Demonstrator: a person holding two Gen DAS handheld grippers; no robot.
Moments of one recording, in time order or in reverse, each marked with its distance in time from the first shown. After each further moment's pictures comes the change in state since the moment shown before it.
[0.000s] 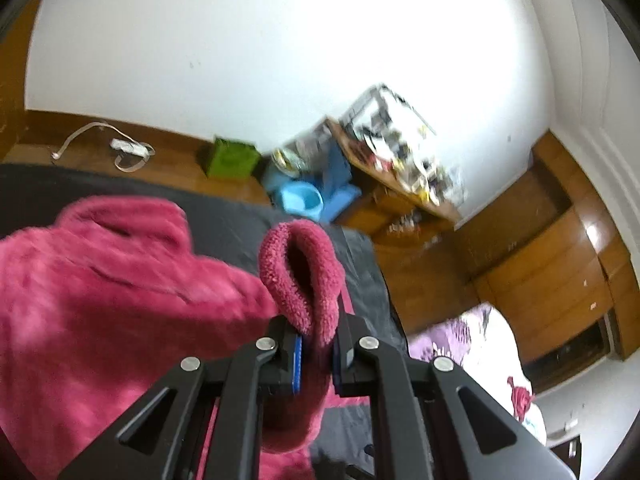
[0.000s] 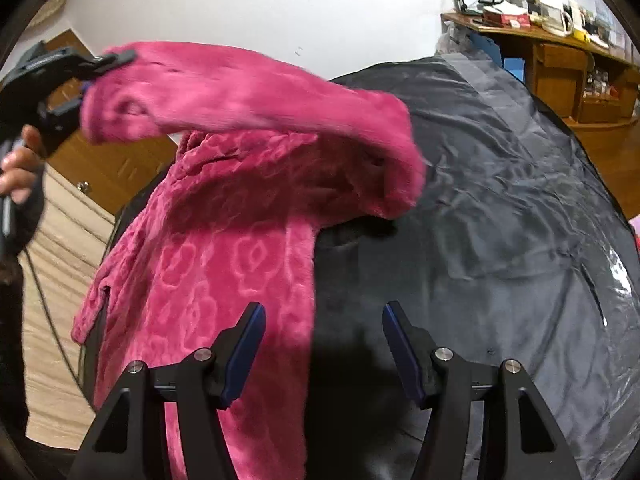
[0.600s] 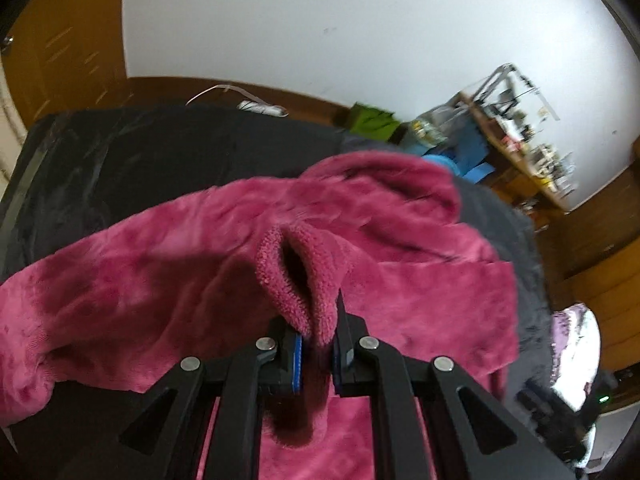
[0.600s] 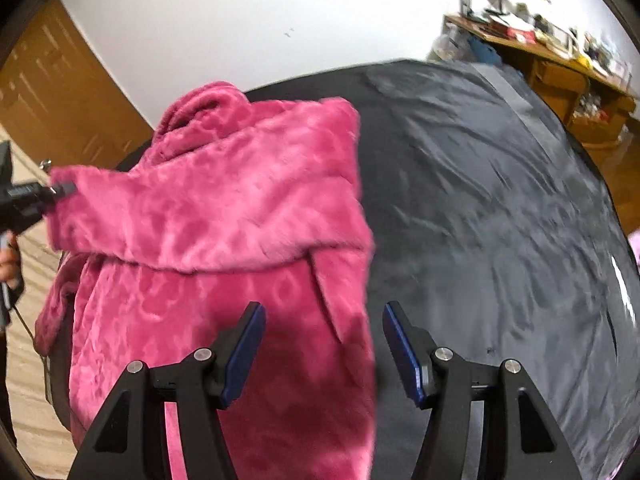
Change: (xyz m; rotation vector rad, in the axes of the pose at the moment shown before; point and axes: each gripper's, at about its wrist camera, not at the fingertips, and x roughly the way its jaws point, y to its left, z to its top) left arm -0.029 0.229 -0.019 -0.075 0.148 0.412; right arm 0.064 0.075 0.047 -0.074 0.048 -0.138
